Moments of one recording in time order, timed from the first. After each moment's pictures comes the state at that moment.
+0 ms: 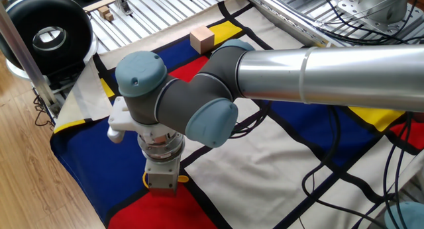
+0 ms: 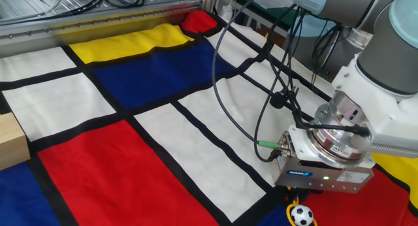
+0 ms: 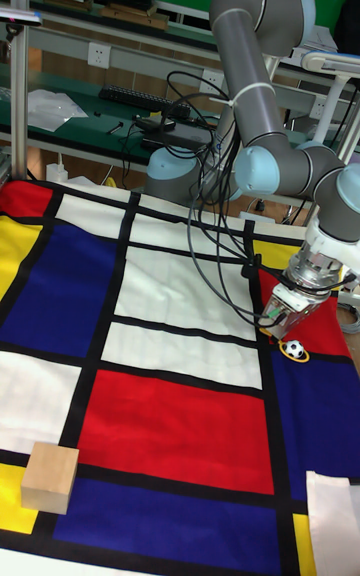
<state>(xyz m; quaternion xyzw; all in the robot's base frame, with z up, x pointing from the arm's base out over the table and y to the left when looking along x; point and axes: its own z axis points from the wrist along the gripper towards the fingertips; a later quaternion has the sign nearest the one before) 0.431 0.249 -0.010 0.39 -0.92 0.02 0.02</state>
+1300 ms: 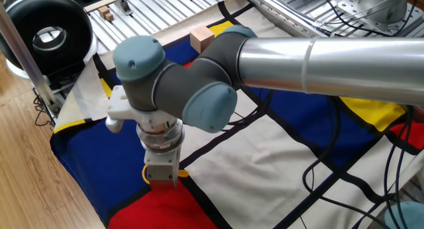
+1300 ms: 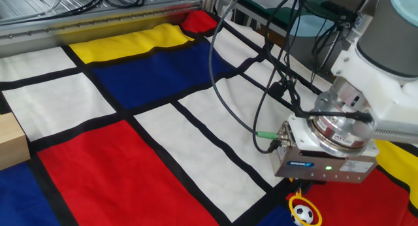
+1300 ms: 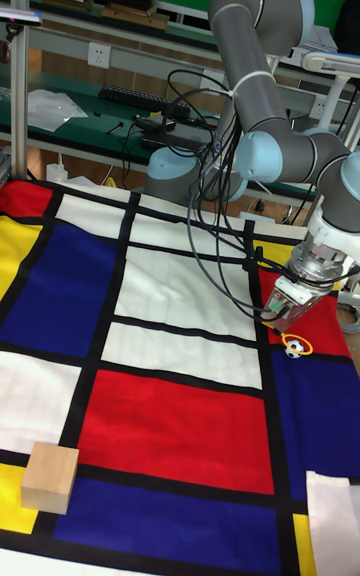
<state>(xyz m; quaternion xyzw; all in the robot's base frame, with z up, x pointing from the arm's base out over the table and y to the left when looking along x) 0.434 0.246 0.020 0.40 -0.92 0.00 0.04</state>
